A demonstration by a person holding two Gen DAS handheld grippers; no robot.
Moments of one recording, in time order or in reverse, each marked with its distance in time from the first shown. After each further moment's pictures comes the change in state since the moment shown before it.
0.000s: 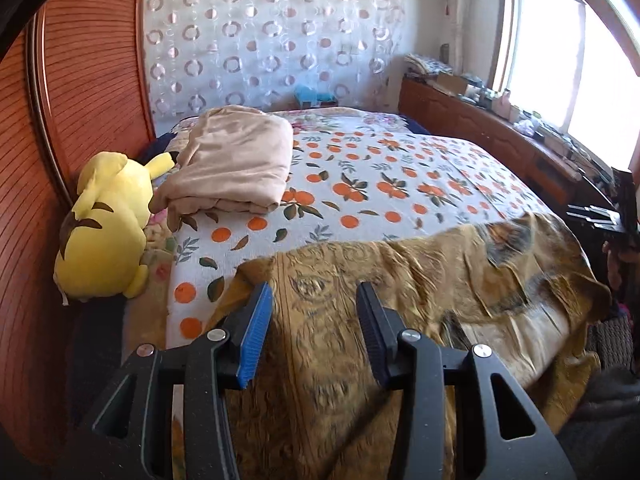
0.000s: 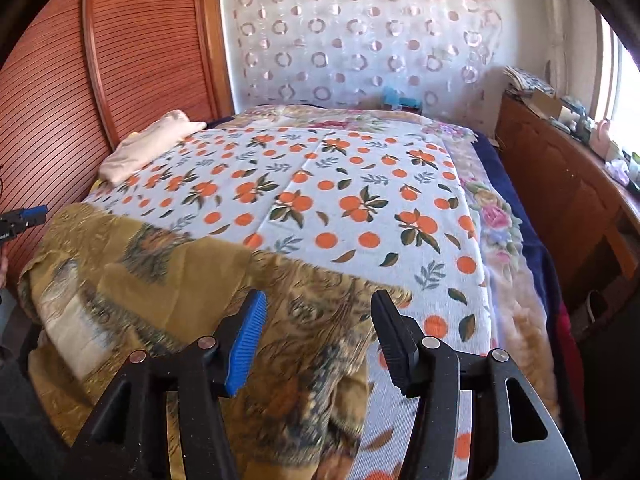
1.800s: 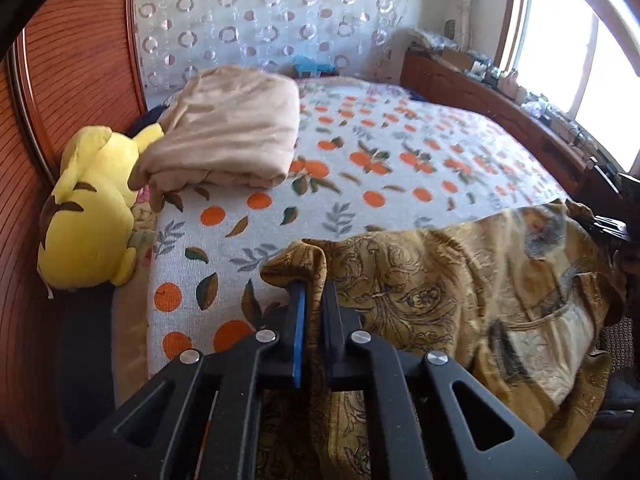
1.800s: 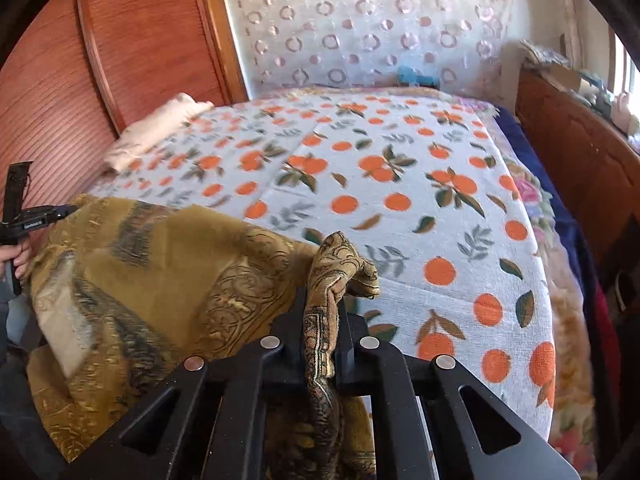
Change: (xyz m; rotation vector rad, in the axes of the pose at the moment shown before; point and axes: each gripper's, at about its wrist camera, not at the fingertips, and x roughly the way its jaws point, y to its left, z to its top) left arm 0.038 0.015 0.004 0.006 0.093 -0.023; right arm 0.041 -0.012 -0.012 0.032 0.041 0.126
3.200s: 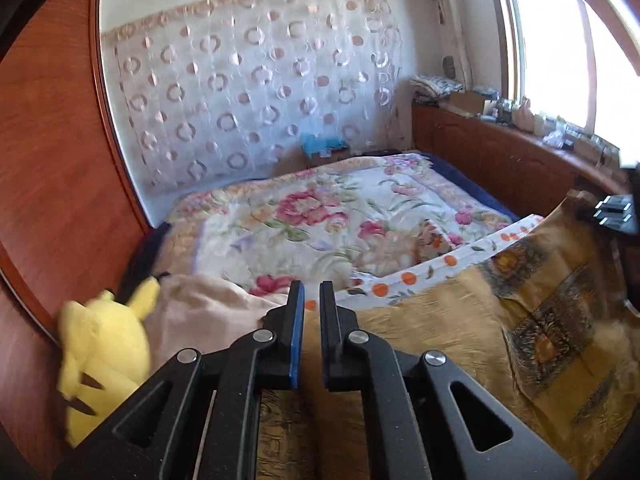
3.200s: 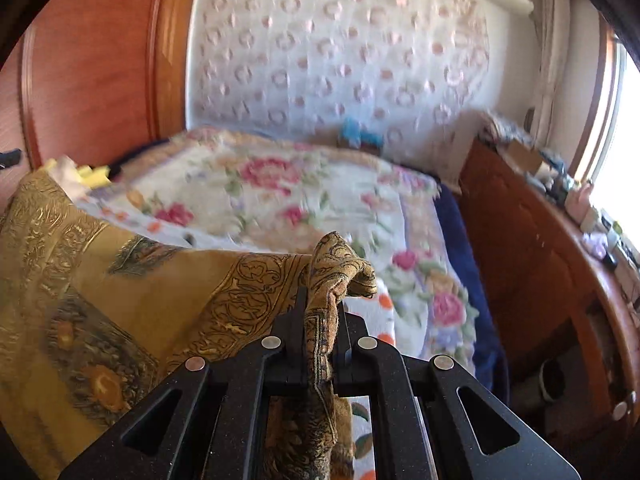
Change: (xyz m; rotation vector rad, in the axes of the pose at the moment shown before) left arm 0.114 -0.017 0.221 0.123 -0.215 0.094; right arm 0.073 -0.055 0.202 -0.134 -0.075 -0.322
